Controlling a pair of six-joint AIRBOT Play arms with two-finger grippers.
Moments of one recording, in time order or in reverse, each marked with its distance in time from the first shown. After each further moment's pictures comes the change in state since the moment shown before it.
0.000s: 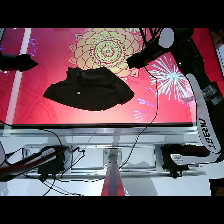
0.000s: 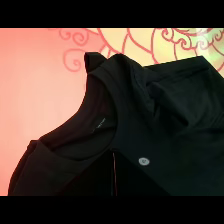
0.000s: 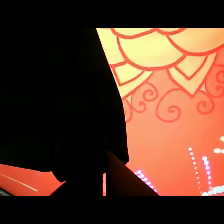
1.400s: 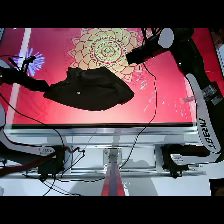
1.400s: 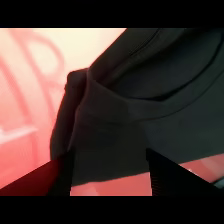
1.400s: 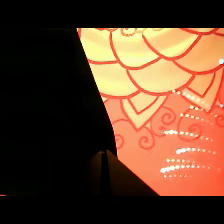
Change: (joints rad) left arm 0.035 -0.402 -0.010 0.196 -0.117 0.298; right arm 0.000 -0.001 0.000 -0.024 -0.114 0.000
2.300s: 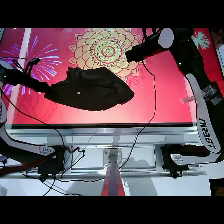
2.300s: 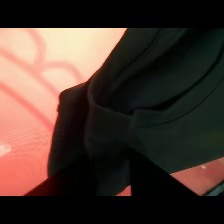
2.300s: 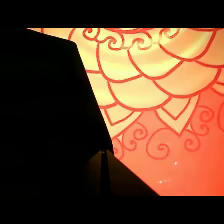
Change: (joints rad) left arm -0.006 -0.053 -0.001 -0.035 0.003 0.100; right arm 0.000 0.000 0.000 -0.009 -0.042 0.000
